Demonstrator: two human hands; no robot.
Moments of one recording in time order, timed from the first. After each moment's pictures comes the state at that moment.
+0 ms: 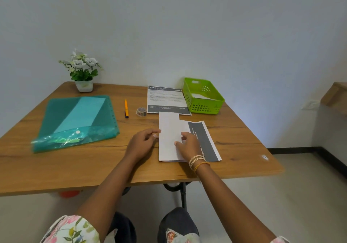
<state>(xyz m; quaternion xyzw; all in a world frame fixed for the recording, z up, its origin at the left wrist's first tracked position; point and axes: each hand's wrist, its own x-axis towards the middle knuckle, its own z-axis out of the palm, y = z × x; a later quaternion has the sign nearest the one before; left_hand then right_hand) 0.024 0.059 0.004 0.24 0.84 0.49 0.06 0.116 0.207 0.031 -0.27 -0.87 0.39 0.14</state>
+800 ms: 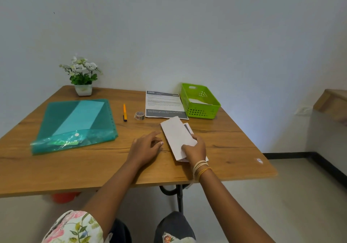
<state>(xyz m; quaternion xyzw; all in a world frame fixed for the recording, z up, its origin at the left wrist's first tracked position) 0.035 0.069 0.008 0.28 0.89 0.37 -0.03 0.135 0.210 0.043 -0.36 -0.73 0.53 0.22</state>
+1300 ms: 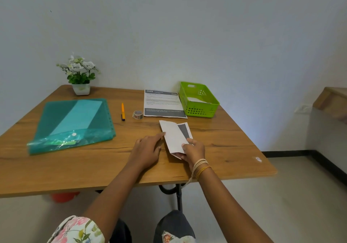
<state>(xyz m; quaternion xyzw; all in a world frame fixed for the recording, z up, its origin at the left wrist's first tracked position) 0.045 0.078 0.002 0.33 0.90 0.28 -0.03 0.134 0.214 0.039 -0.39 -0.61 0.67 0.17</state>
